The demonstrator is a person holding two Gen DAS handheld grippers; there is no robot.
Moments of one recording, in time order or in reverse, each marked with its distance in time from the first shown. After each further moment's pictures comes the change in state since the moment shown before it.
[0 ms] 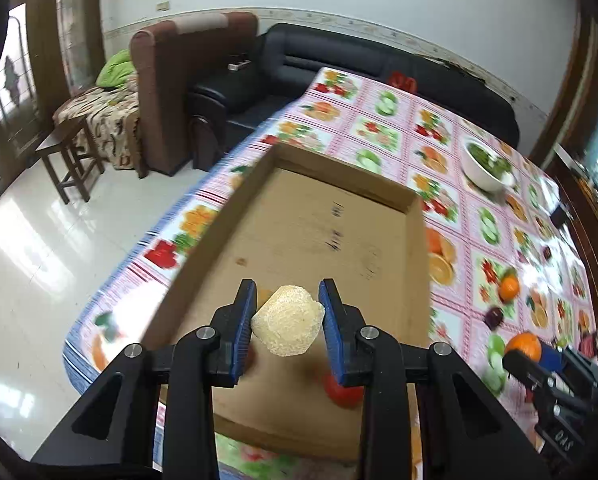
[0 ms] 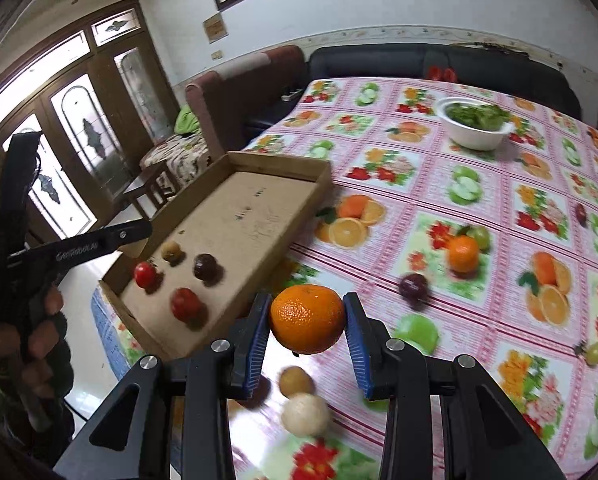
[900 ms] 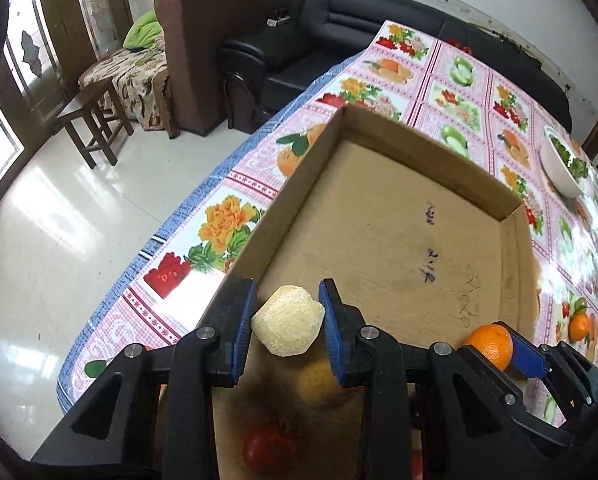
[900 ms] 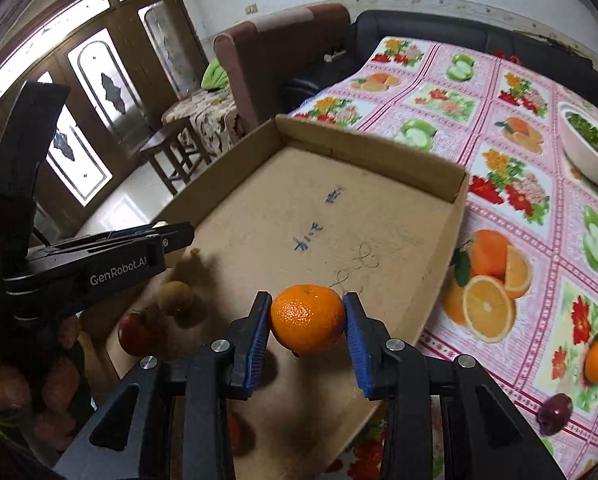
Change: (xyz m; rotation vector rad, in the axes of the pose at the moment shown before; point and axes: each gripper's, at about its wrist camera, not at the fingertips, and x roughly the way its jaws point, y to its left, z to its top) left arm 0.095 0.023 0.022 -0.041 0.168 0.139; right arm 0.145 0.062 0.054 -0.093 0.161 0.053
